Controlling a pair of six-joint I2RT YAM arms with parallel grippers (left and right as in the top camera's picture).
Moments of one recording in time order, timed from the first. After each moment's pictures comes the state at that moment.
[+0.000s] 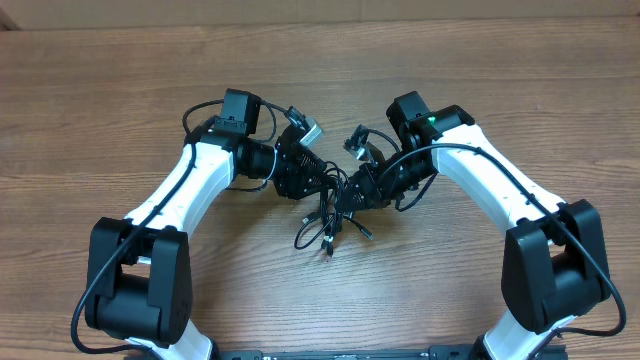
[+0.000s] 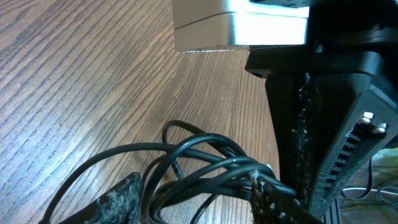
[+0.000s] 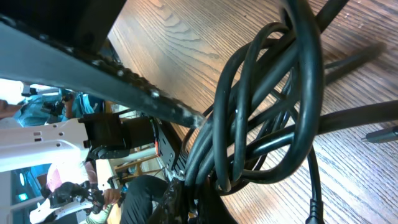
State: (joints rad) left arm -0.22 1.79 1.19 -0.63 1.01 0.51; right arm 0.38 1.84 1.35 -1.09 -0.96 -0.11
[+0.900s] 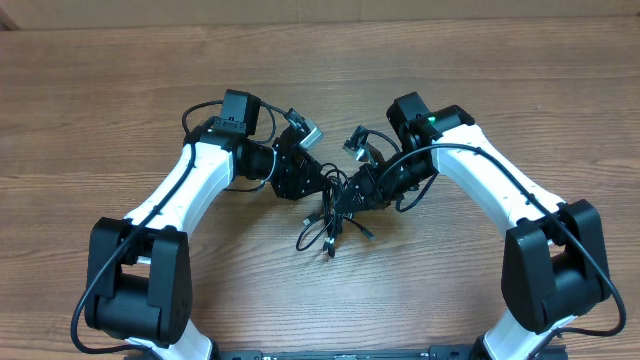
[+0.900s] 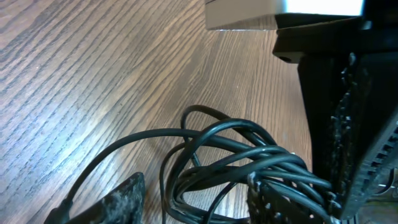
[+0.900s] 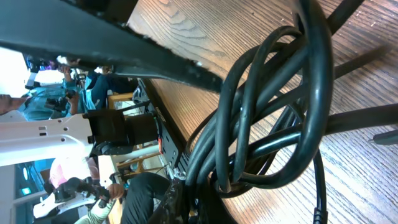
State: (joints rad) left arm -0.22 1.79 1.19 -0.65 0.94 0.53; right arm 0.38 1.84 1.35 -1.11 -0.98 -0.13
